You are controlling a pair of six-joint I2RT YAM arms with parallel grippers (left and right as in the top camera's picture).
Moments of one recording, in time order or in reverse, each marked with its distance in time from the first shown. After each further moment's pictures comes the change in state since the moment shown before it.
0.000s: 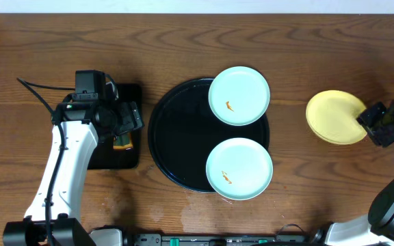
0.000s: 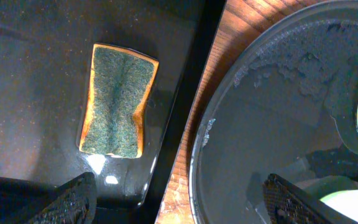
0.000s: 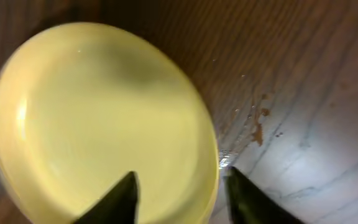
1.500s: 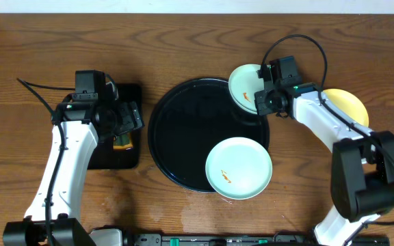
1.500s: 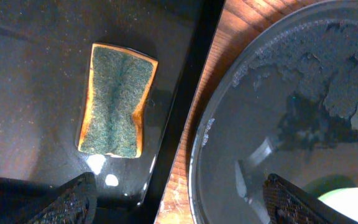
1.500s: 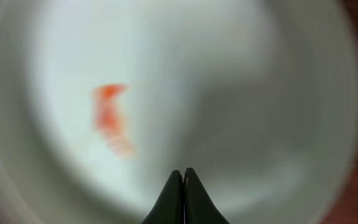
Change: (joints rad) left arm 0.000 0.000 0.000 0.000 0.003 0.000; right arm 0.737 0.140 -0.001 0.335 -0.032 -0.459
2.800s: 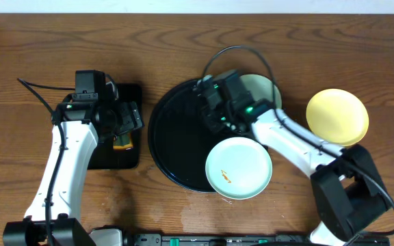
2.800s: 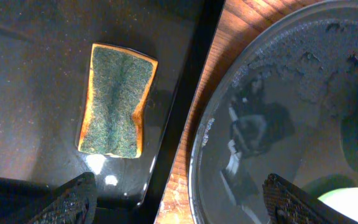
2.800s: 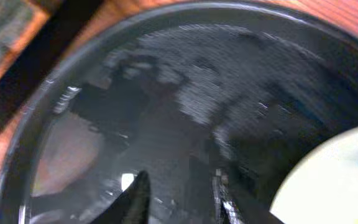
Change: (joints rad) left arm 0.000 0.000 0.000 0.000 0.000 0.000; right arm 0.368 -0.037 0.000 0.168 -0.140 -0.031
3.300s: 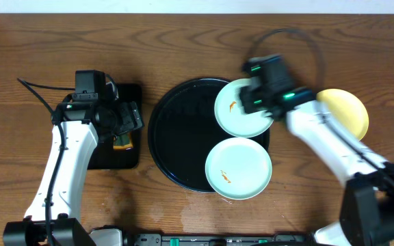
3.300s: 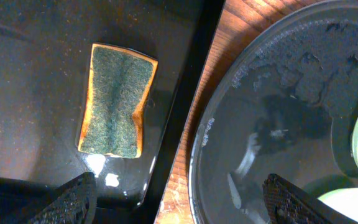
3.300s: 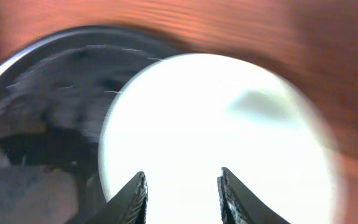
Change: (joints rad) left arm 0.000 0.000 0.000 0.000 0.000 0.000; right arm -0.314 -0.130 0.010 -0.216 0.090 0.154
